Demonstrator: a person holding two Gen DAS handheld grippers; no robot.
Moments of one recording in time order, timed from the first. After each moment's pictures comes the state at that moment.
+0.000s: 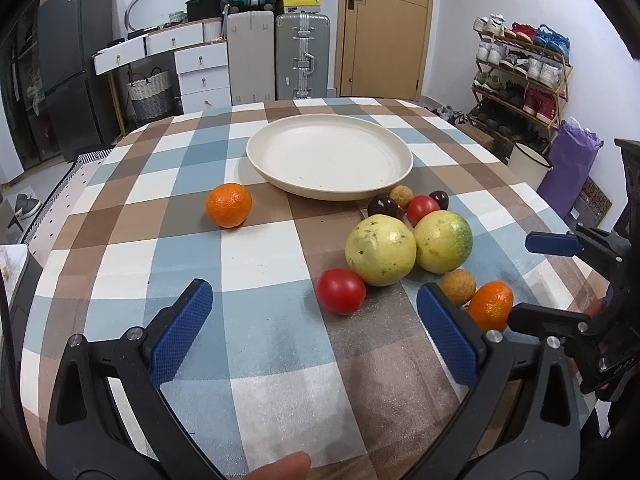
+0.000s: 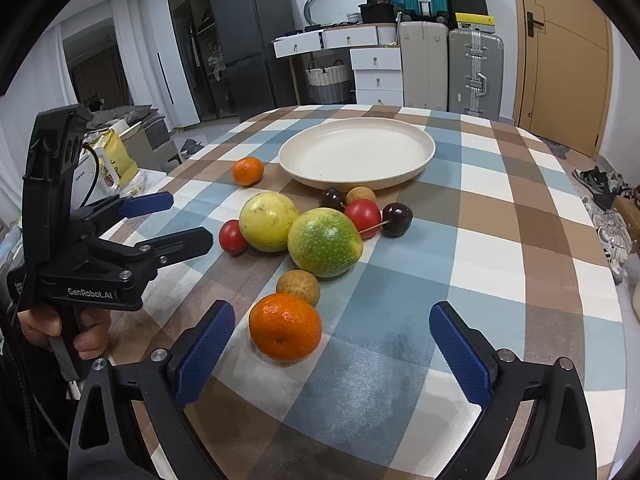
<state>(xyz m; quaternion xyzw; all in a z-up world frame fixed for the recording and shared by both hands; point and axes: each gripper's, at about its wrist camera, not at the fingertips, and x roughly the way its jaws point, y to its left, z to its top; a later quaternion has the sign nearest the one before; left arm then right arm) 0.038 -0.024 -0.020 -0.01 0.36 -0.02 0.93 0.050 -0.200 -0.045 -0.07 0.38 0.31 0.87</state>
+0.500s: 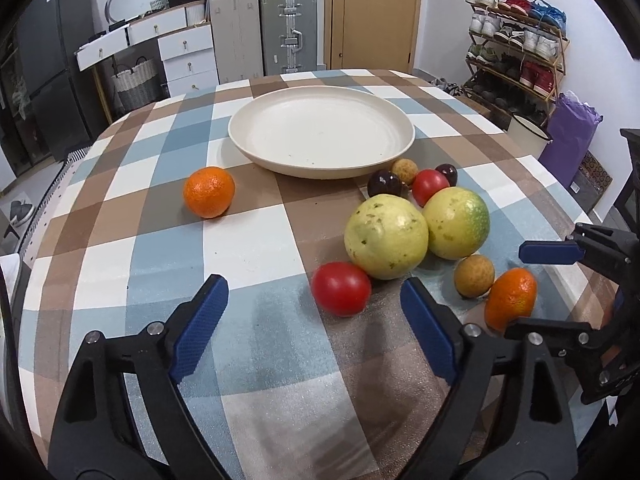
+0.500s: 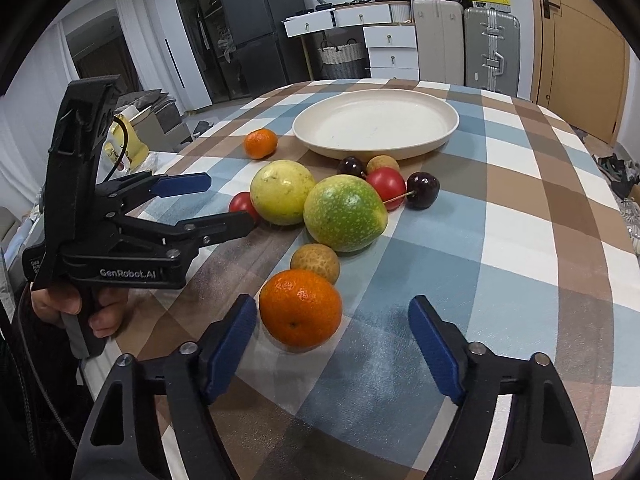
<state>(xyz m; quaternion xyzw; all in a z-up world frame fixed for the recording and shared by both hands) 0.068 -0.029 -0.038 0.01 0.40 -0.04 0.92 0.054 -0.191 -0.061 -0.07 0.42 0.33 0.84</state>
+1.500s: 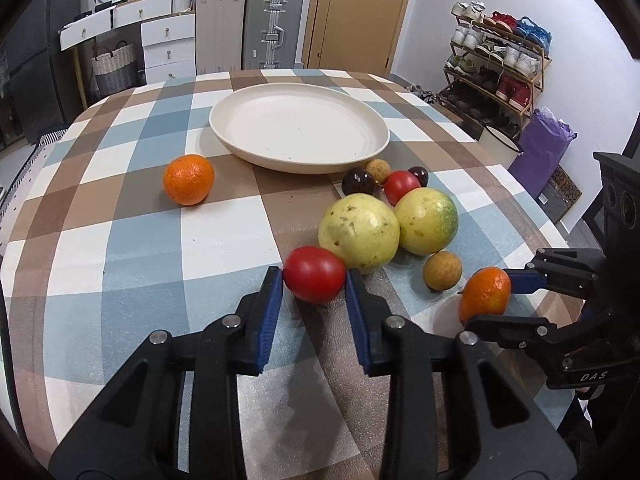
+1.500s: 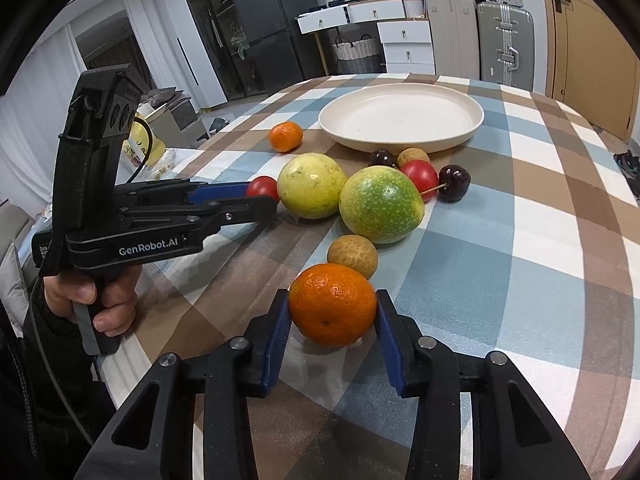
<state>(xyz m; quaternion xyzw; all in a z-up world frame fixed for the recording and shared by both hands) 0.056 -0.017 -0.034 -0.05 0.40 -0.09 0.91 0.046 -0.182 -0.061 -0.06 0.42 0.36 0.83</state>
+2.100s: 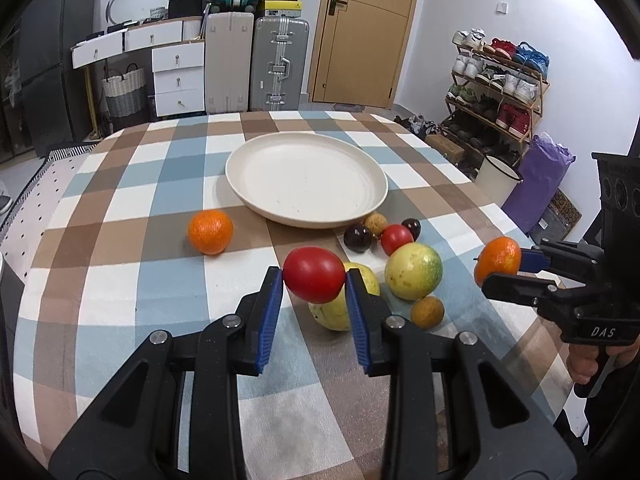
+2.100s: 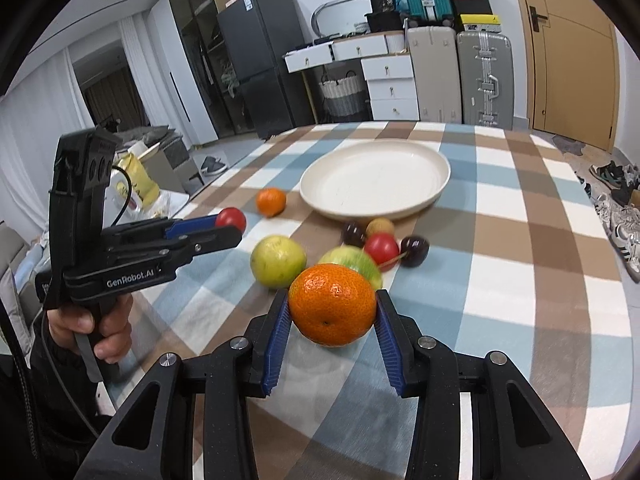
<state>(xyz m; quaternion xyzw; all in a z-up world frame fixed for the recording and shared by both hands) 0.045 -0.008 0.009 -0.05 0.35 -0.08 0.93 0.060 -0.203 -0.016 -0.02 0.37 0.34 0.86</state>
